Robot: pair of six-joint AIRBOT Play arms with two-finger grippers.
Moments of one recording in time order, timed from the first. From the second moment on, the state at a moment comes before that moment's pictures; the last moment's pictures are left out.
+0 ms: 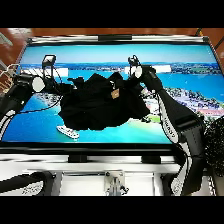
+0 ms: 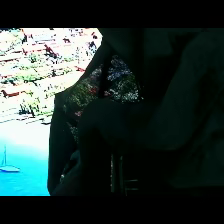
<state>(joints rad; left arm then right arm) -0.23 -1.35 1.27 1.59 -0.91 -1.73 0.34 -1.98 1.89 -1.27 1.05 1.73</state>
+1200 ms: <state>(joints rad) -0.09 -0.99 0.98 1.54 -1.38 -1.71 0.35 -1.29 1.46 -1.24 1.58 1.57</state>
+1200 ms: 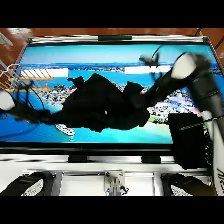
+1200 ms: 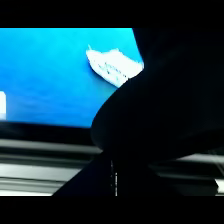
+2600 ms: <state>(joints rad) -0.35 -1.13 0.82 1.40 -0.99 -1.49 0.44 -1.29 1.18 -1.32 1.48 1.63</state>
